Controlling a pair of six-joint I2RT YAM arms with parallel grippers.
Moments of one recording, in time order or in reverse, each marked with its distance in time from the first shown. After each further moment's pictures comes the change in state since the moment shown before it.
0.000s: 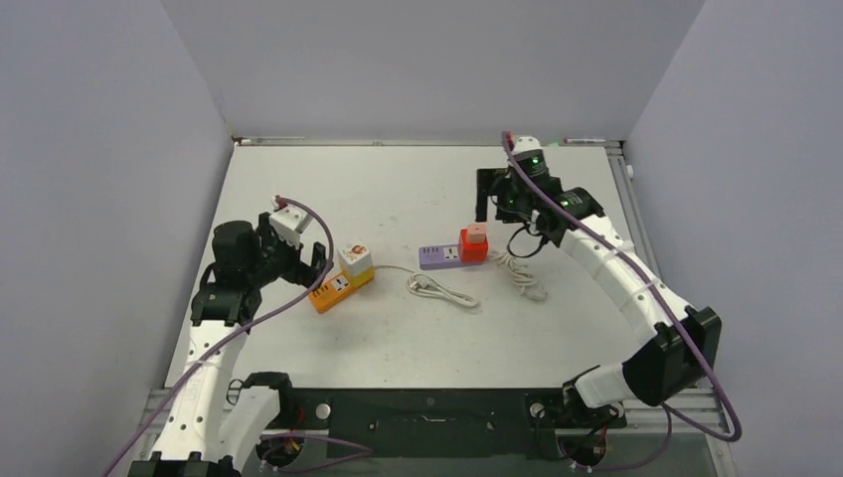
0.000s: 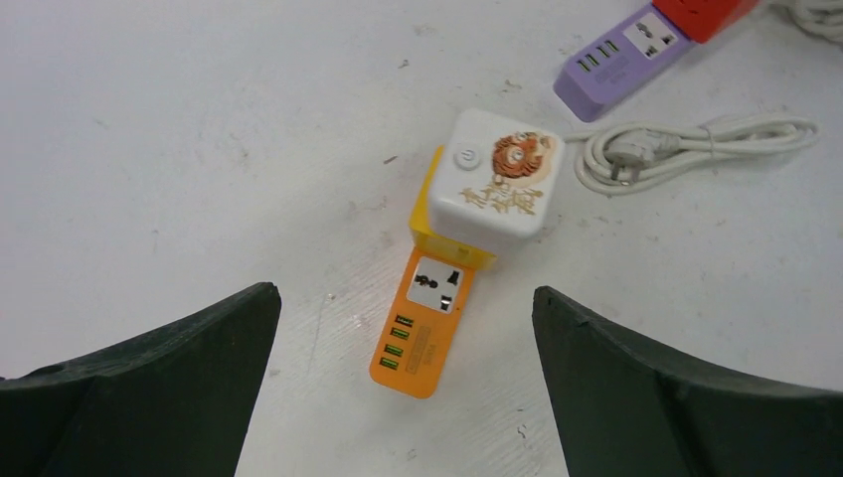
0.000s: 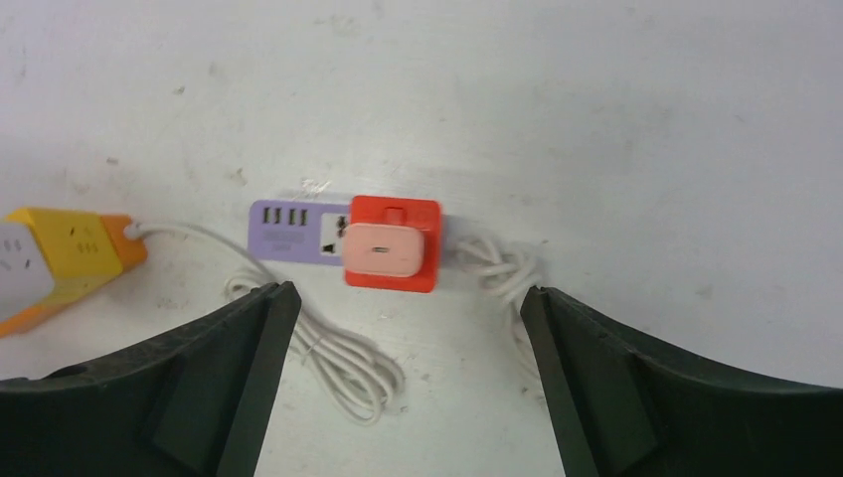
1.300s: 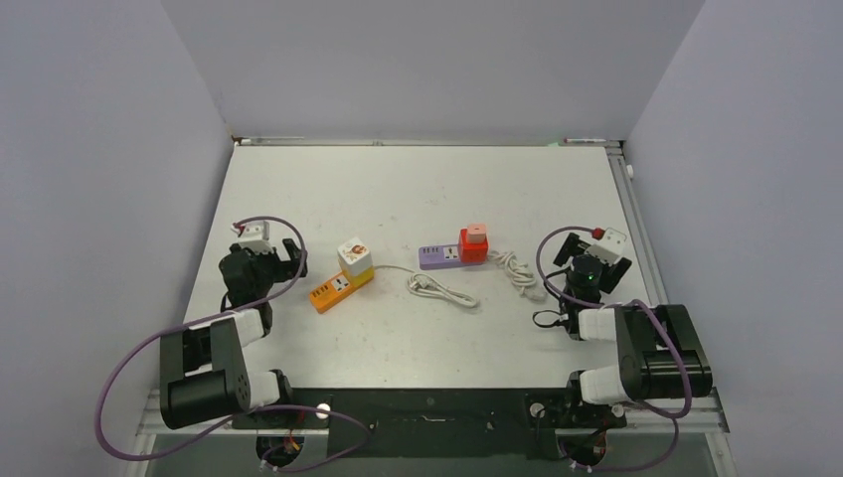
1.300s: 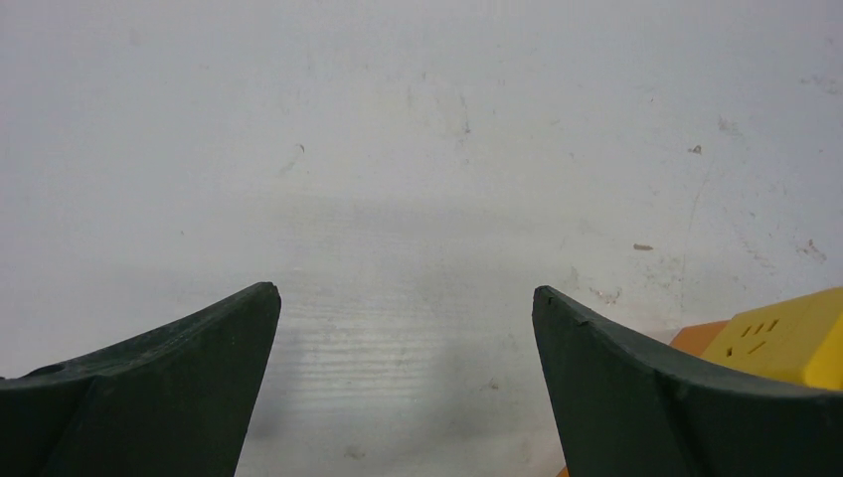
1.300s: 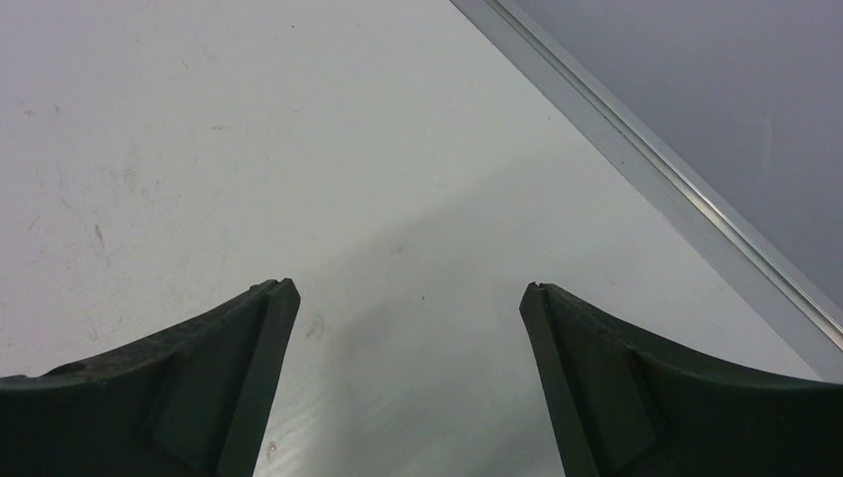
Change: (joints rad) left arm 0.274 0.496 -0.497 1.162 -0.193 -0.388; right arm -0.488 -0.106 -1.200 1.559 0.415 -0.121
